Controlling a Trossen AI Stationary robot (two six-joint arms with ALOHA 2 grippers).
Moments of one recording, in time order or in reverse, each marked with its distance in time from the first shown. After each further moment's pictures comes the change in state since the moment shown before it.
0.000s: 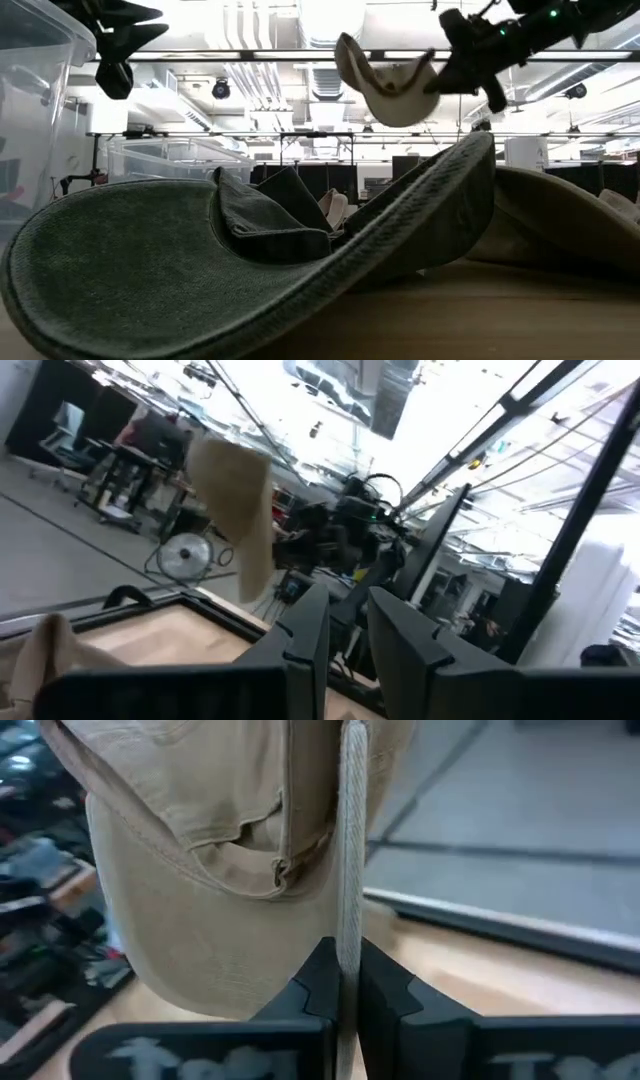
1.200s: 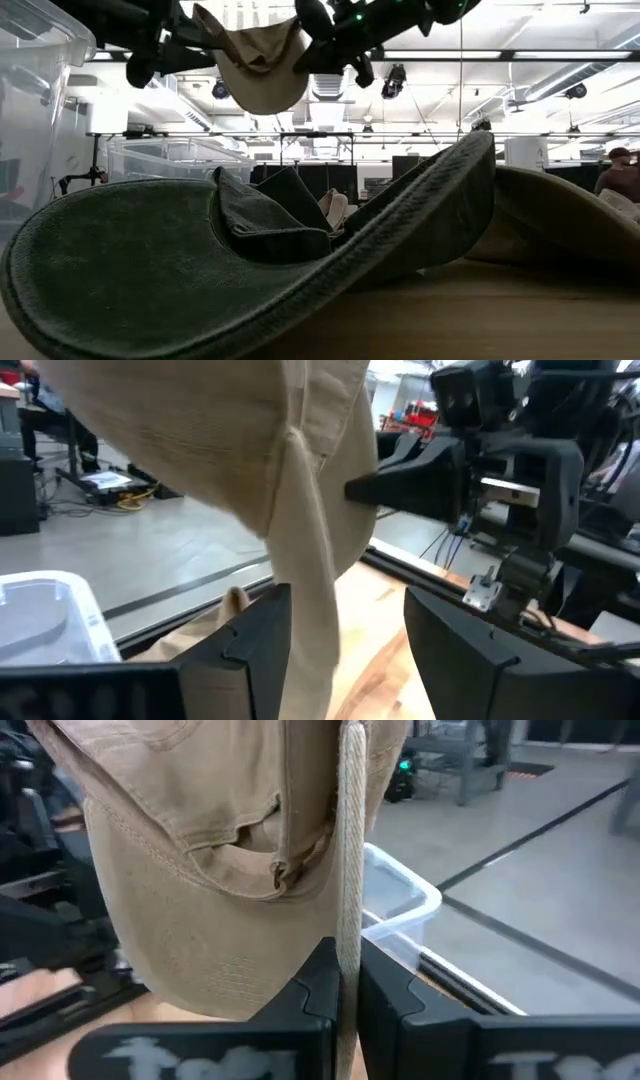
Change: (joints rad) left arm 0.000 0.457 0.288 -0.095 -0.353 0.128; right arm 0.170 0.772 0.666 0.140 0.064 -0.311
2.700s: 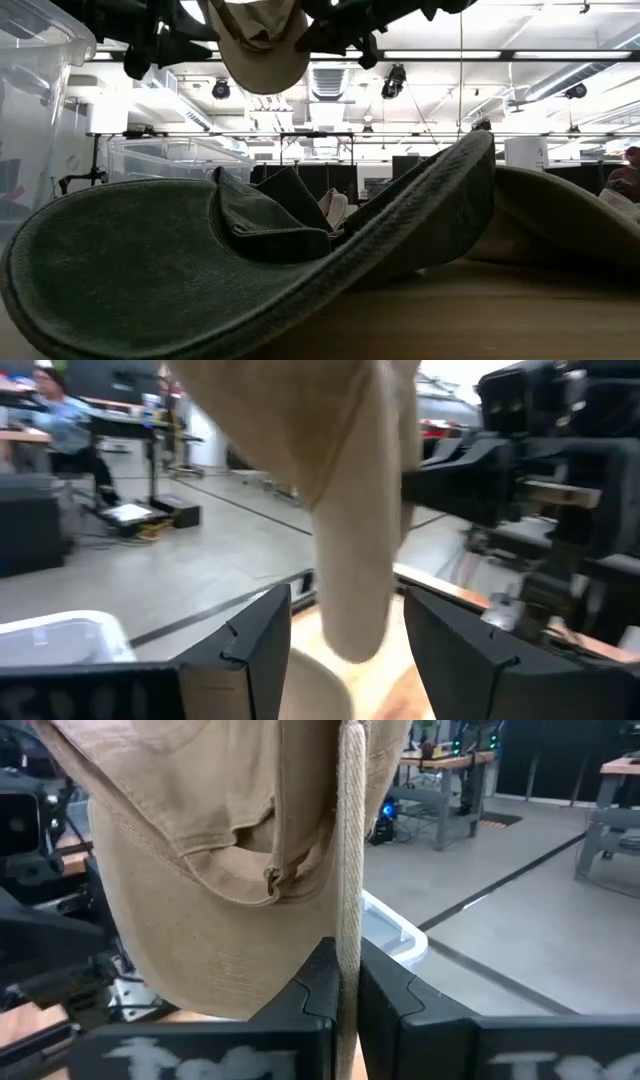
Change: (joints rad) left arm -0.002 -0.016 -0.002 0.066 -0.044 0.110; right arm 0.066 -0.018 -0.014 0.115 0.099 -0.071
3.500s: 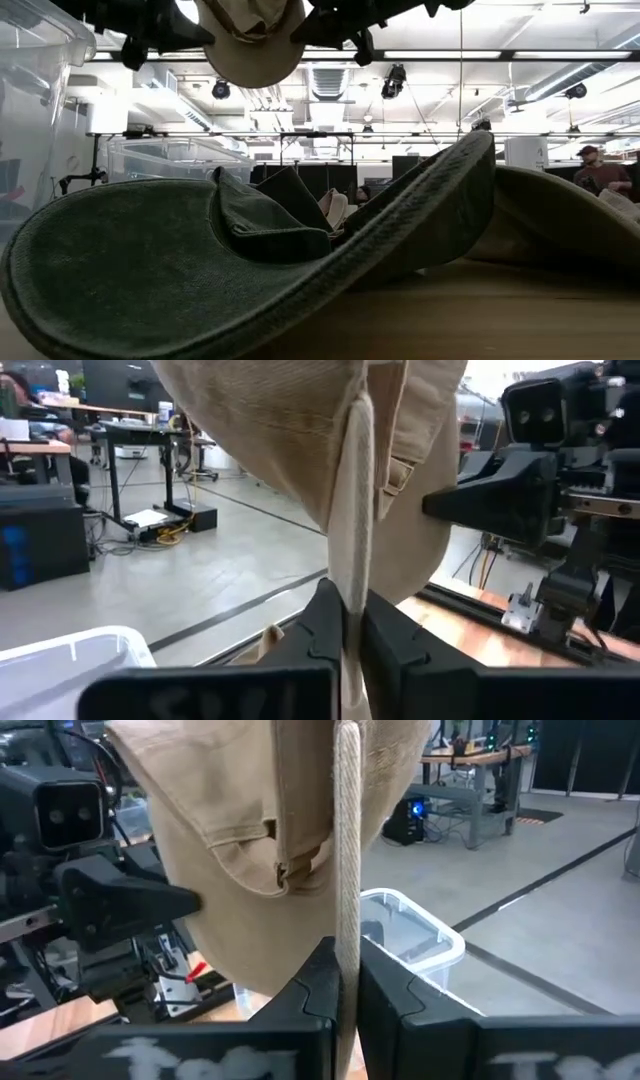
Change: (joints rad) left arm 0.002 -0.011 0.066 -0.092 -0.019 0.035; right arm 0.021 -0.005 -0.004 -0.002 -0.075 0.030
